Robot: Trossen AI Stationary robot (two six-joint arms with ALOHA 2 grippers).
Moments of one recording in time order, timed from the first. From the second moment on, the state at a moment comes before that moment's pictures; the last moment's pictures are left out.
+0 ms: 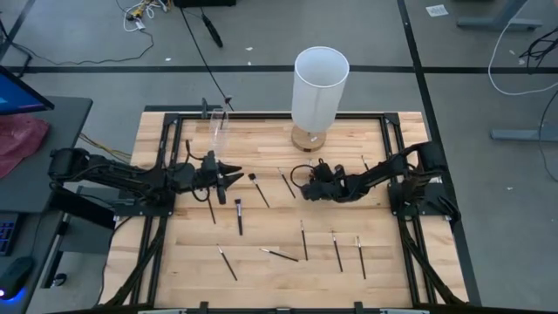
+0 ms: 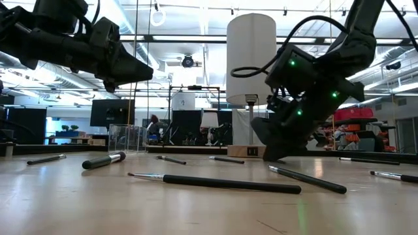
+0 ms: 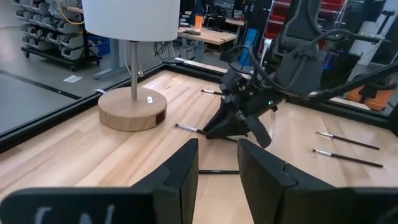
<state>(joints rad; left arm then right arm) 0.00 0.98 0.18 0.68 -0.32 -0.21 0.06 1.83 0.64 0.08 0.67 0.88</state>
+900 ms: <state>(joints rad) -0.04 1.09 0.19 0.71 -0.16 -0.20 0.14 1.72 0.63 0.56 0.50 0.49</state>
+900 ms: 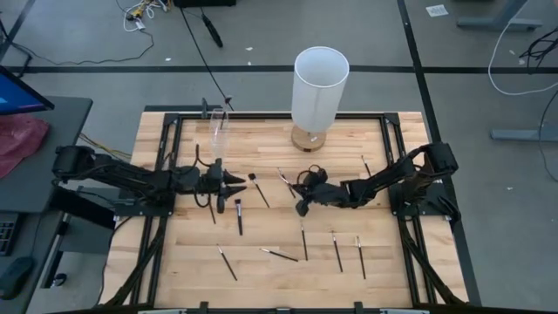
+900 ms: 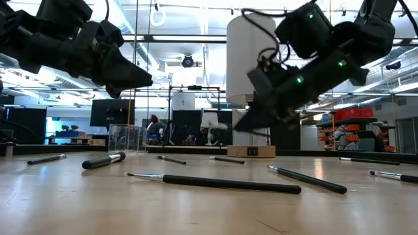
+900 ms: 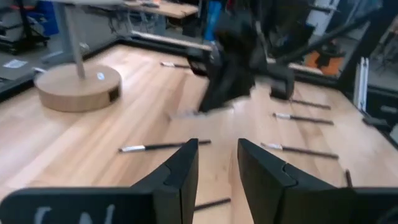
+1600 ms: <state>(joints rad) -0.04 1.66 0.41 1.38 -0.01 -0.14 0.18 1.71 0.63 1.16 0.29 0.17</state>
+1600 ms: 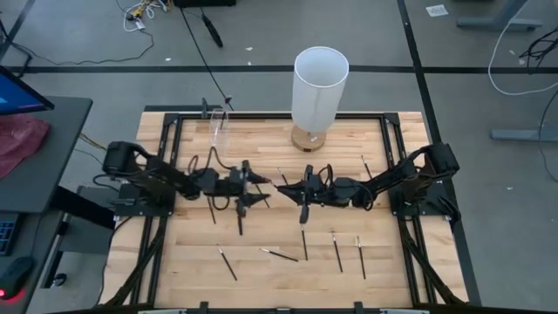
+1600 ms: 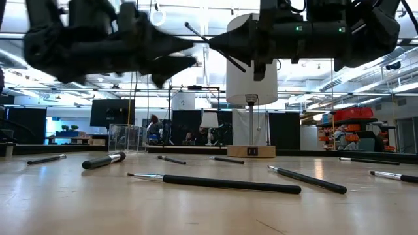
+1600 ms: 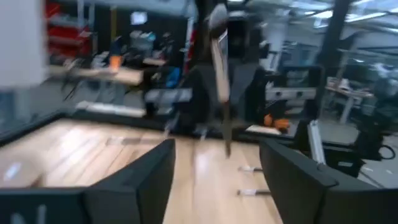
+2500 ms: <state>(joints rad) -0.05 1.63 0.52 1.35 0.15 -0.06 0.23 1.71 0.63 1.13 0.29 0.14</state>
